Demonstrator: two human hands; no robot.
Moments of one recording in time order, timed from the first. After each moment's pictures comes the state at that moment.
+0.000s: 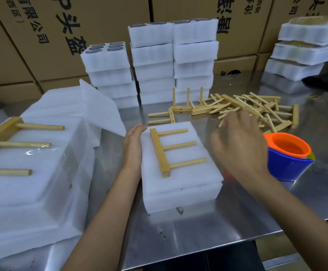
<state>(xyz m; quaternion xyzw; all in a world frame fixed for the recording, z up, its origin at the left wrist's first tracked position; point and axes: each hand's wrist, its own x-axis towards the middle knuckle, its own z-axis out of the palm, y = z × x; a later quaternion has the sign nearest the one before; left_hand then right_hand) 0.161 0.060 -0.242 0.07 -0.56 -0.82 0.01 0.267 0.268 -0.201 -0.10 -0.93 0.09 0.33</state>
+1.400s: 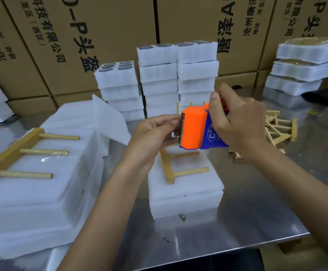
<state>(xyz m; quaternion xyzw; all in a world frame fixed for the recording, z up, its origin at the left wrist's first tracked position) 0.242 0.073 -0.129 -0.16 -0.67 -0.73 -0.06 0.248 0.260 -0.129 0.06 -0.84 0.17 0.51</state>
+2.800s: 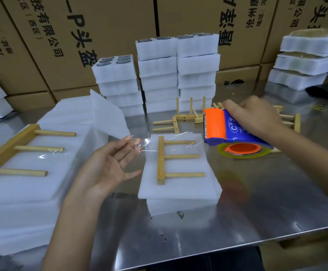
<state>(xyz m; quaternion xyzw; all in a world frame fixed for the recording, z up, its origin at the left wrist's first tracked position) 0.237 -0.010 -0.178 0.07 -0.52 -0.84 -0.14 0.217 0.331 -0.141 -0.08 -0.94 0.23 0.24</state>
